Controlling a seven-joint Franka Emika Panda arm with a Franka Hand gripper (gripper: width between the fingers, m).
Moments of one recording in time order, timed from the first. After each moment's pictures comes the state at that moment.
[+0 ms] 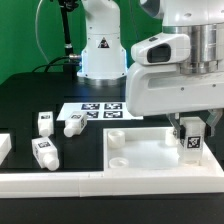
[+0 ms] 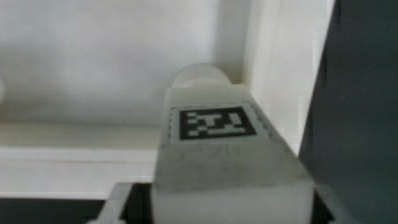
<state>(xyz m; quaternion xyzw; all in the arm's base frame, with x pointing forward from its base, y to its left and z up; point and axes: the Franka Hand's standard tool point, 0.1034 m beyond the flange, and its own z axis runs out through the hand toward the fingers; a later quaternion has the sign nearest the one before) 0.648 0.114 0.076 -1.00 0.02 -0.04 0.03</state>
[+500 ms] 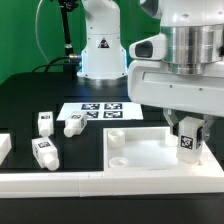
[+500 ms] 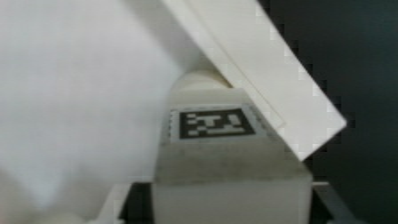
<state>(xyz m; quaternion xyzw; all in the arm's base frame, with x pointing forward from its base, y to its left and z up) 0.646 0.105 0.075 -0.88 0.48 -0.01 0.05</state>
